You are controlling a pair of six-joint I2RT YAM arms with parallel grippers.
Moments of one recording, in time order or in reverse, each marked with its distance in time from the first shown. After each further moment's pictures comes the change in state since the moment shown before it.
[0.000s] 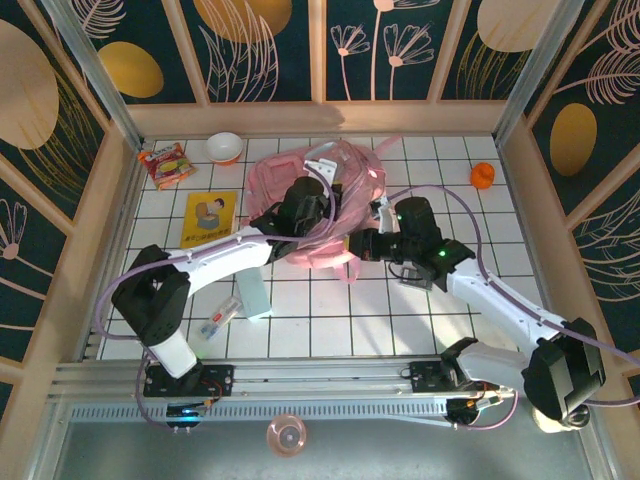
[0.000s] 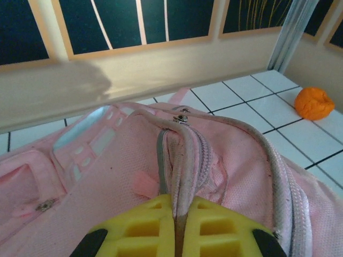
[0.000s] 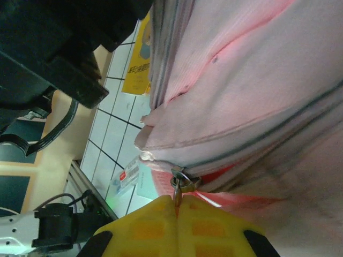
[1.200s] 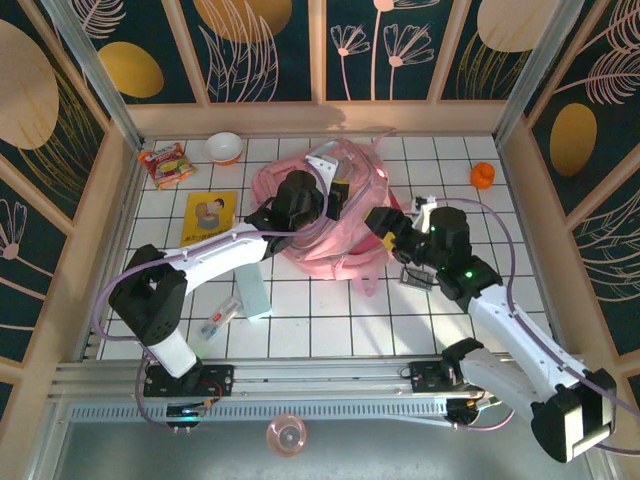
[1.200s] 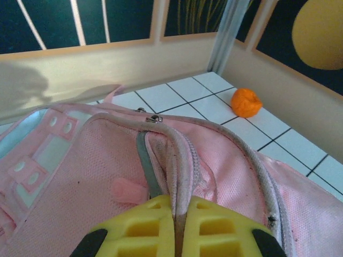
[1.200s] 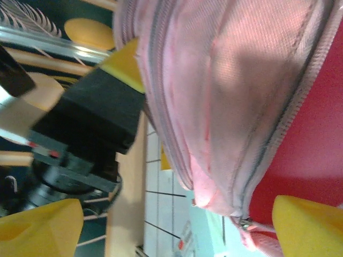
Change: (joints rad) left arm 0.043 -0.021 -0.010 0.032 0.298 -0.017; right arm -0.130 -0.223 -0.130 0.135 0.094 0.391
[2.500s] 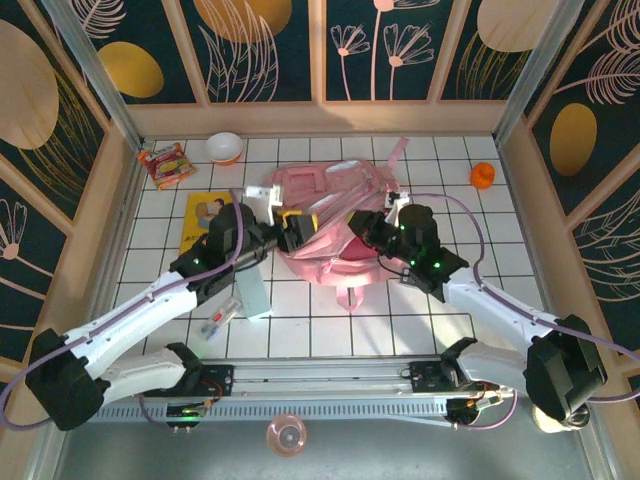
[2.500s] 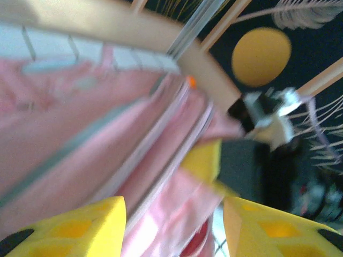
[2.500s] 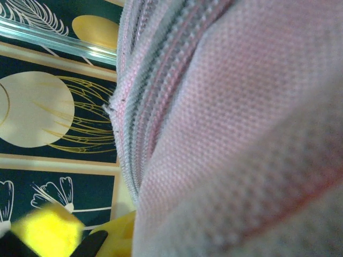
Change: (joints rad) left arm 0.010 -0.594 -0.364 -0.267 0.149 -0.424; right arm 0.156 0.222 0.007 0.300 0.155 0.058
